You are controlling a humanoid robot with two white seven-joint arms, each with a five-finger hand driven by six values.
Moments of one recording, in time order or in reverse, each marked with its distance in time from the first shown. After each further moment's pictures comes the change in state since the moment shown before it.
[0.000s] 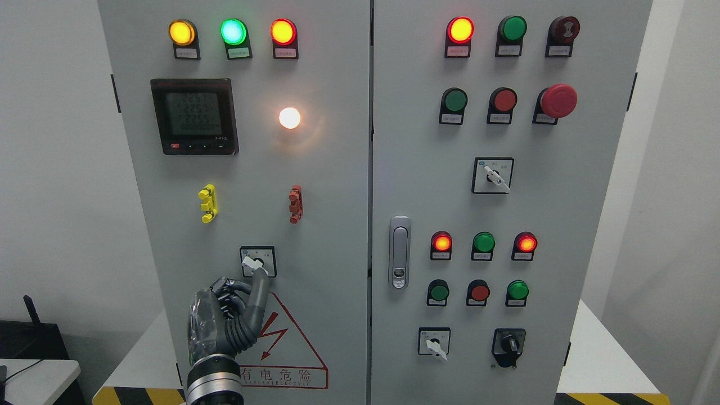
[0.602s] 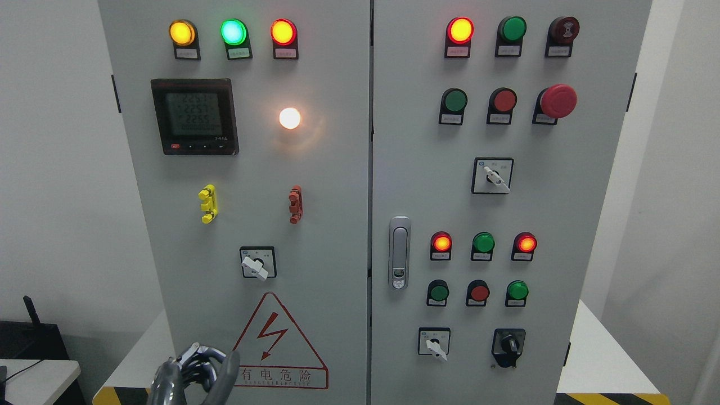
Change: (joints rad) left arm 0.381 0.018 0.289 -0.017 0.032 -0.544 -0.248; right arm 0.000 0.000 0.000 0.000 0.000 0.000 0.000
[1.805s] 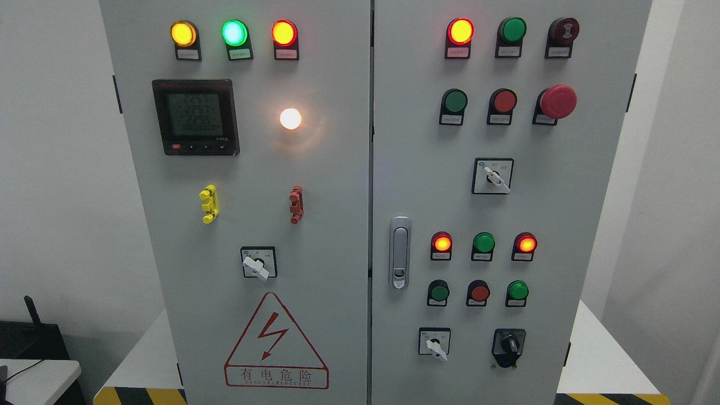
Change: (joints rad) left arm 0.296 0.070 0.522 1.064 0.191 -0.357 -0.171; right arm 0.000 0.000 0.000 0.000 0.000 0.000 0.000
